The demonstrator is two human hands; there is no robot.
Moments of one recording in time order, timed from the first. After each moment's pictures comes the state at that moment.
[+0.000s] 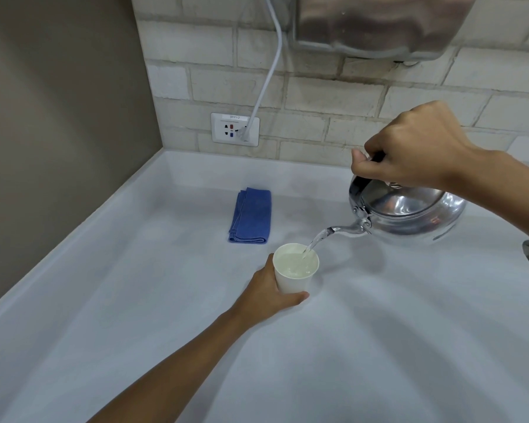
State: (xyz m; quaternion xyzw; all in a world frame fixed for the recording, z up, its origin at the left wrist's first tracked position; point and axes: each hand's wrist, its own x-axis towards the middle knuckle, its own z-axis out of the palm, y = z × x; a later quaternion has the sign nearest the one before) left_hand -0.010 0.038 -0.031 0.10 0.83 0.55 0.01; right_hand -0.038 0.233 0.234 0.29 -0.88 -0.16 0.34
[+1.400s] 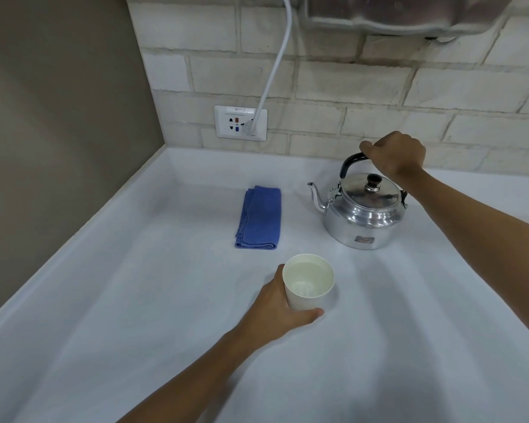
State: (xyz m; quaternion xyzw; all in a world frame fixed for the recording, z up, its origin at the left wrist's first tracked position) left_hand -0.012 0.039 -0.031 0.09 0.84 0.54 0.03; right_hand -0.204 0.254 0.134 -0.03 -0.96 0.18 0.22
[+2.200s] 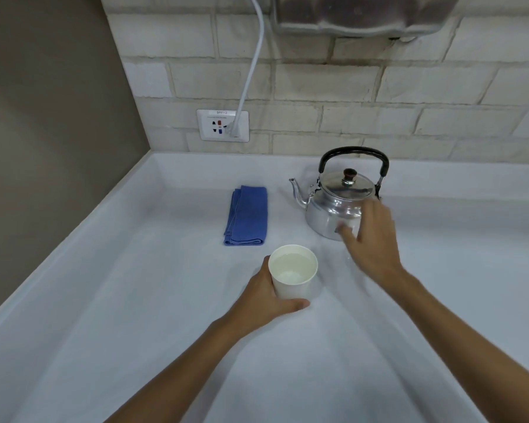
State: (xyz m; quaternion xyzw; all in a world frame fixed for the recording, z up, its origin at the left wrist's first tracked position) left_hand -0.013 0.034 -0.023 0.12 0.84 0.53 0.04; right_hand -0.057 0.242 0.044 0.04 -0.93 0.27 0.25
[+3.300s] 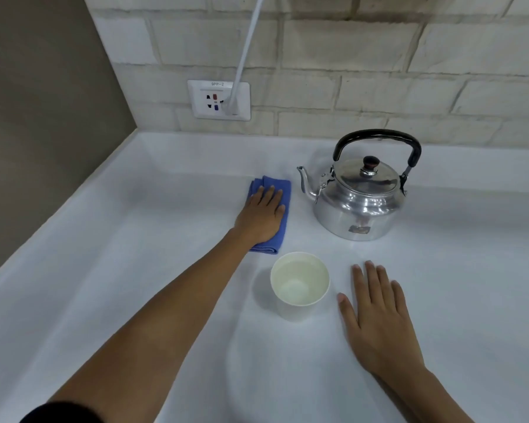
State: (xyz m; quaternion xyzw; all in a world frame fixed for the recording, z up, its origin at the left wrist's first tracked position) left_hand -0.195 0.031 -0.036 0.13 0.98 0.14 0.03; right_hand 0.005 0.234 -0.035 0.00 -1.00 0.08 0.01
